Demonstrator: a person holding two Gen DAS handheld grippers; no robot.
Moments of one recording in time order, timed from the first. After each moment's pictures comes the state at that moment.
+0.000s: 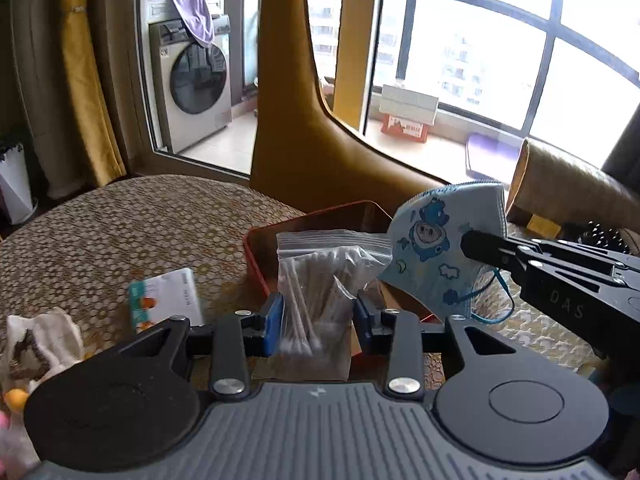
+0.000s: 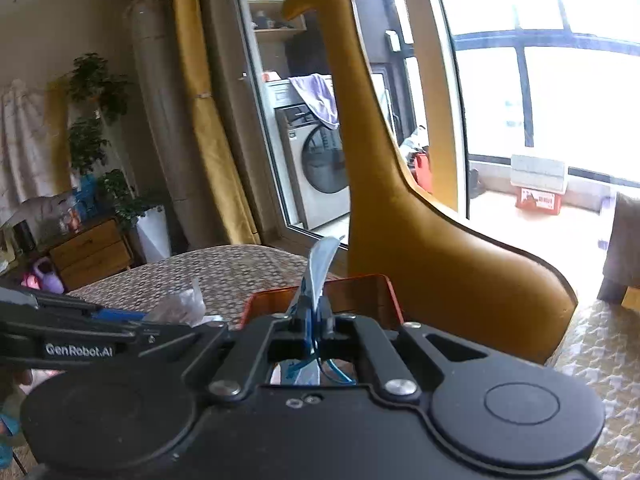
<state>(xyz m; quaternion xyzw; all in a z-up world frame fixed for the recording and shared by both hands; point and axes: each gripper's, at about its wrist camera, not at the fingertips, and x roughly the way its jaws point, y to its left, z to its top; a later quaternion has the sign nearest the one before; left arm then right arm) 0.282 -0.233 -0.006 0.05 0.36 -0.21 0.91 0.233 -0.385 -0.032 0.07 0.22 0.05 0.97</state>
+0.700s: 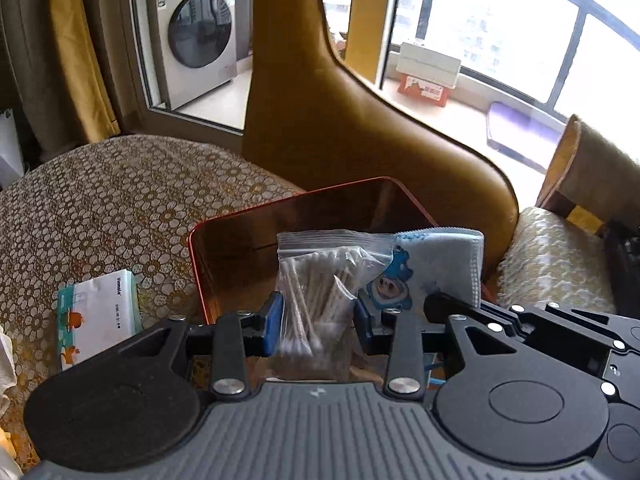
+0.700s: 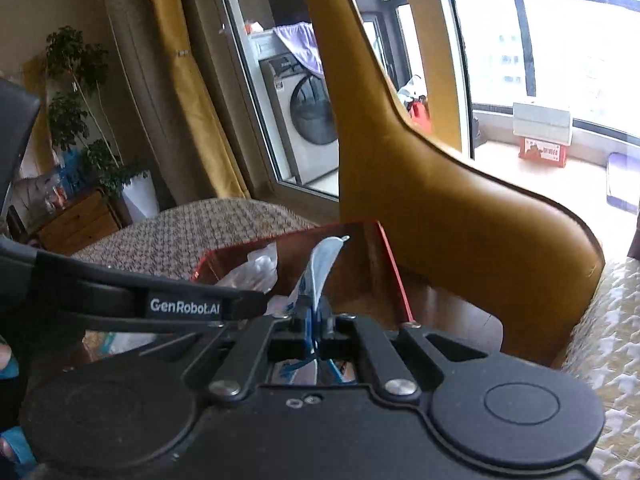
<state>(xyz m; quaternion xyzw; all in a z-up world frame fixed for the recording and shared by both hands) 0.373 -0.292 -0.071 0.05 0.42 -0.18 0.89 0.295 -0.396 -0.090 0.09 0.29 0.06 0.95</state>
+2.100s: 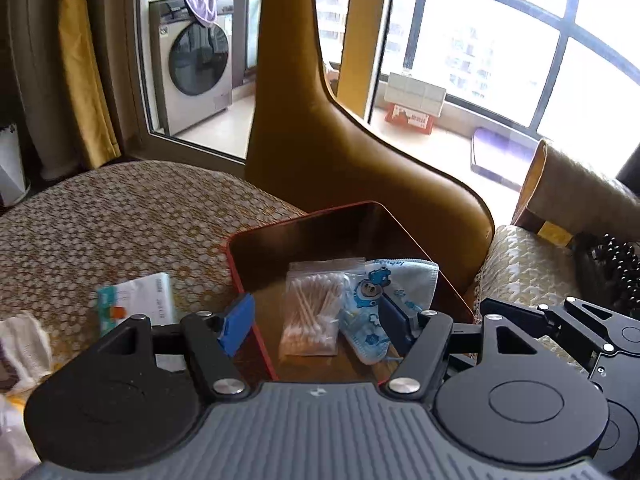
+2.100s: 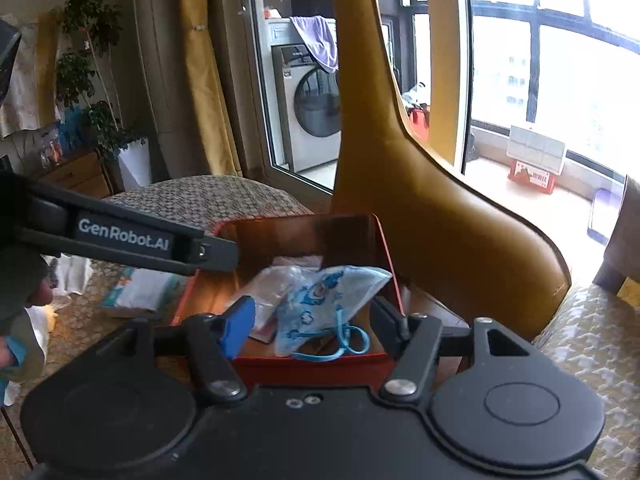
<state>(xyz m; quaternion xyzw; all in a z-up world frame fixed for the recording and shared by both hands) 0.319 -0.249 -0.019 0.03 0.38 -0.20 0.90 0.253 -0.373 -0.057 0.01 0.30 0.05 0.95</state>
